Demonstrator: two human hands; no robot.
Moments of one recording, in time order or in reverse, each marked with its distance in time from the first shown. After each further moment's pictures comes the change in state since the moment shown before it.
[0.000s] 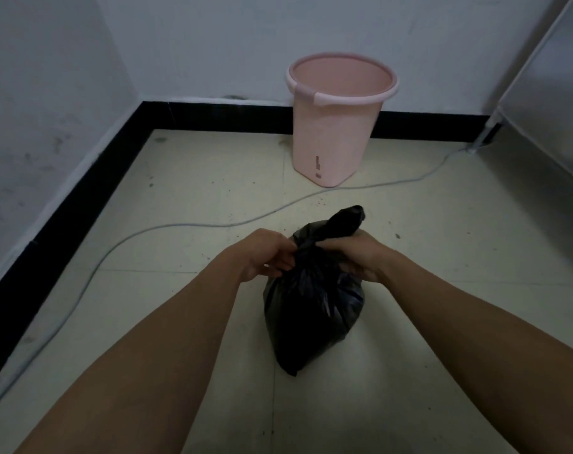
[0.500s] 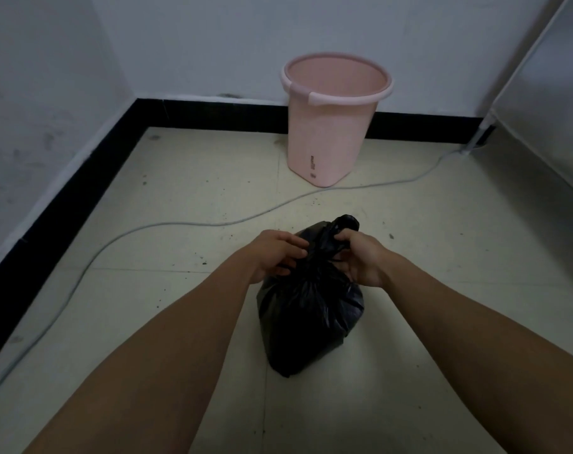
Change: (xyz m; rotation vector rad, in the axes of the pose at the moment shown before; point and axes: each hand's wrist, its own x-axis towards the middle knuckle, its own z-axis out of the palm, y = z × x) left_hand 0.008 -0.001 0.022 -0.039 -0.023 0.072; right_hand 0.001 0.004 -0.016 0.186 0.020 0.264
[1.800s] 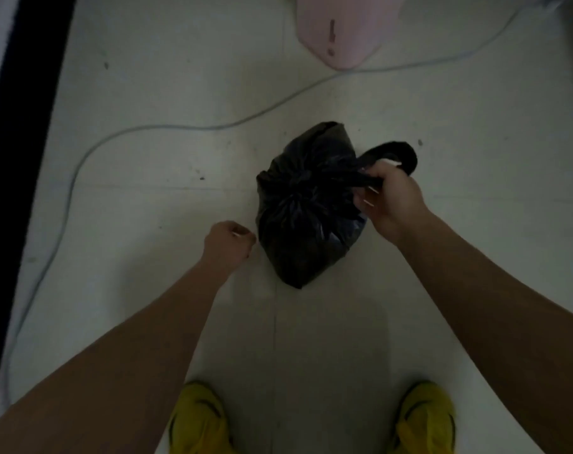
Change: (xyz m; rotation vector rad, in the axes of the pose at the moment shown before) left_hand -0.029 -0.106 -0.033 0.173 0.384 -0.386; right_hand -0.013 0.009 0.009 0.255 0.292 -0.026
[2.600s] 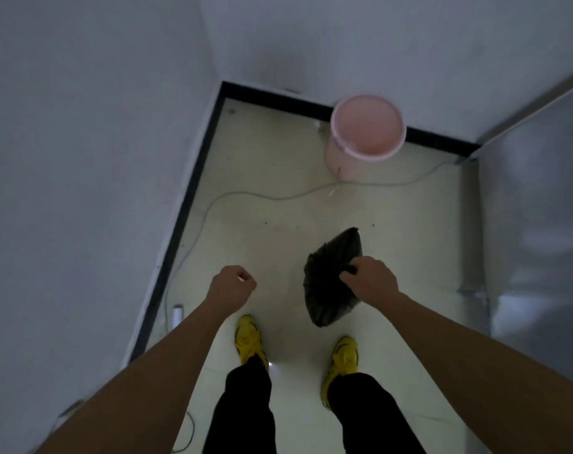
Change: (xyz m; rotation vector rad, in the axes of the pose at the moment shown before) left_hand -0.413 0.181 -0.290 0.041 -0.081 -0.077; right_hand -0.409 -0.213 0.046 -1.599 -0.166 -0.263
